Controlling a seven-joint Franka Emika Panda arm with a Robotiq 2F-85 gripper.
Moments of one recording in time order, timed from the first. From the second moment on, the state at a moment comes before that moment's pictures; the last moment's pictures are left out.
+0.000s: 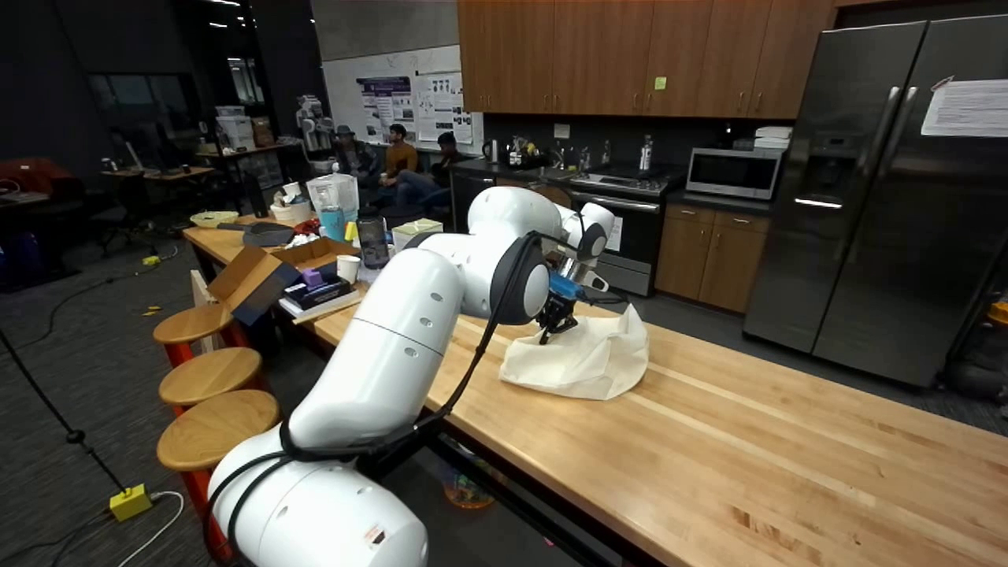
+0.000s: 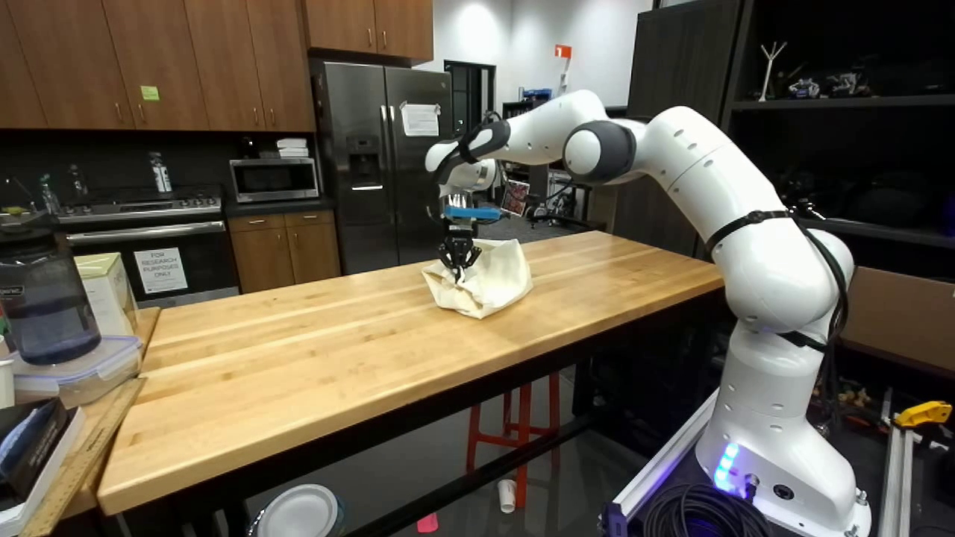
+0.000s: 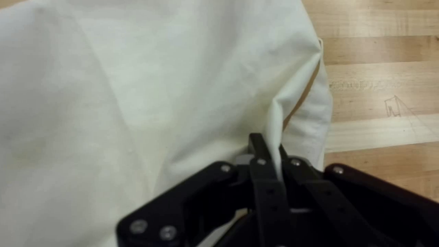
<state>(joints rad) -0.03 0.82 0.01 -1.09 0.24 1.55 0.20</state>
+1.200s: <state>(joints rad) 0.08 1.13 0.10 -0.61 0.19 1.42 -0.22</state>
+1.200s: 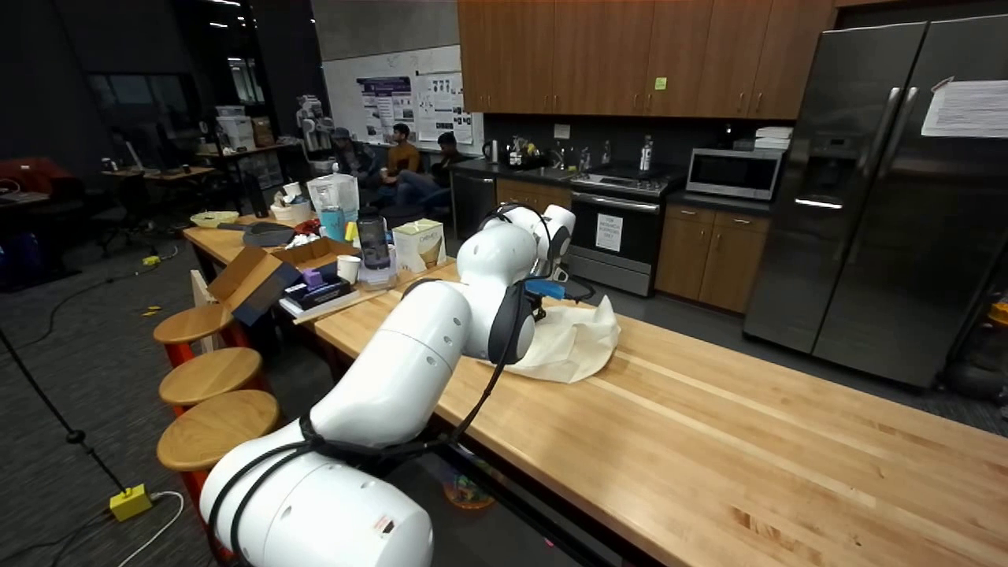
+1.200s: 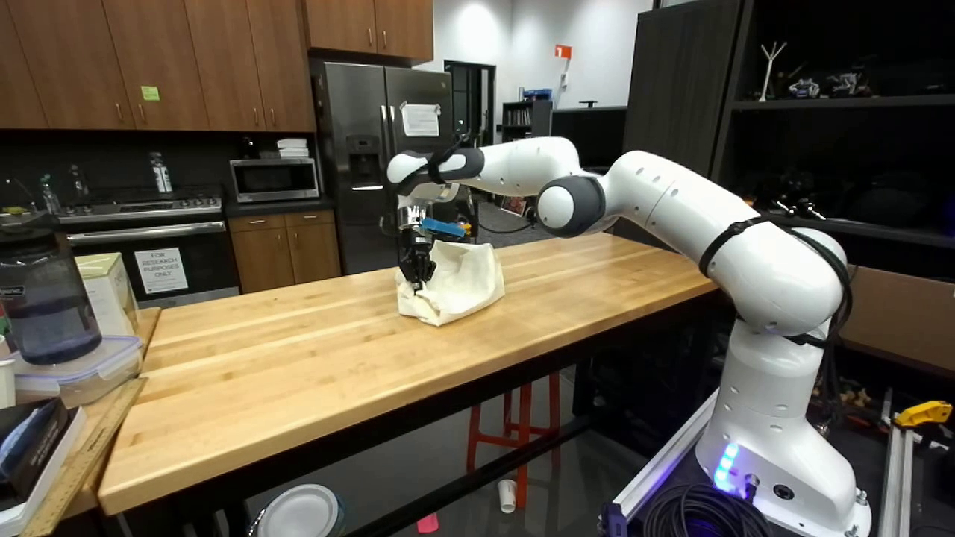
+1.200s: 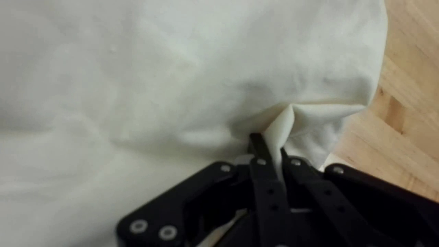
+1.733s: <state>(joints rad) 0.12 1.12 0.09 -0.52 0.15 1.36 -0.33</state>
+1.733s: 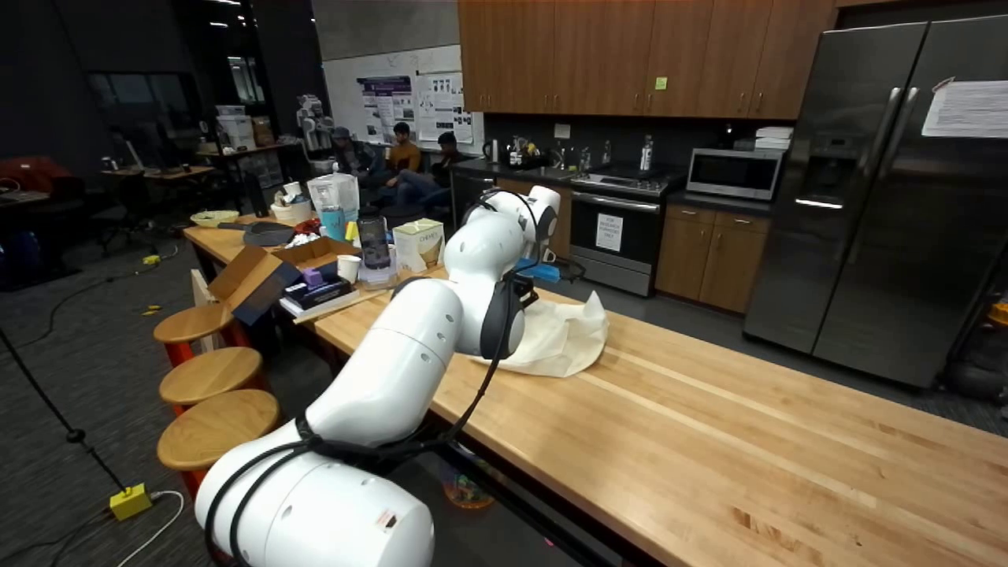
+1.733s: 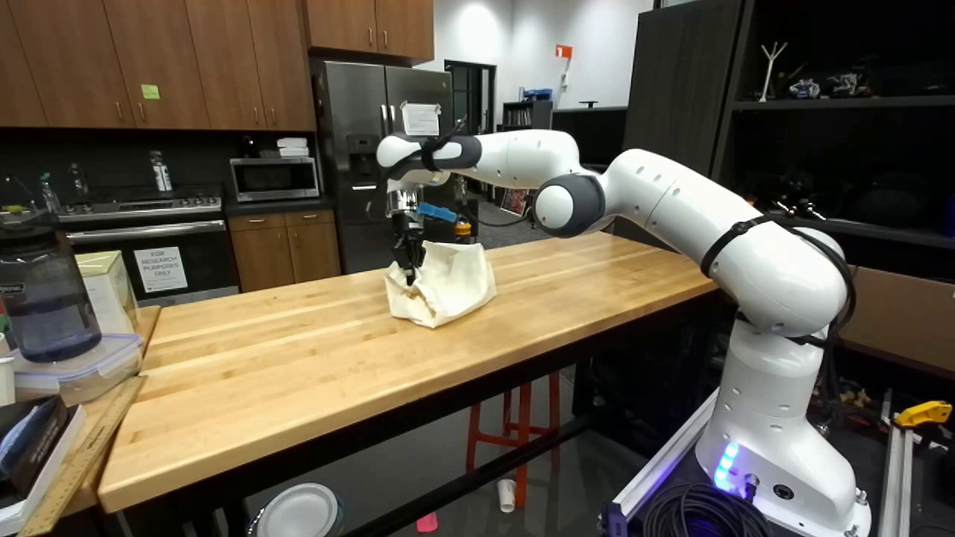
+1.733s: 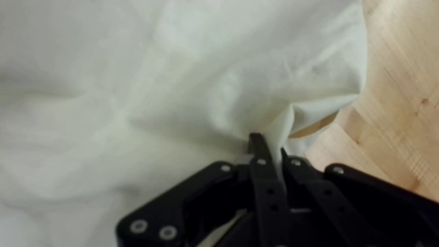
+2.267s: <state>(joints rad) 0.03 1.14 0.06 -0.54 0.16 1.22 -0.19</state>
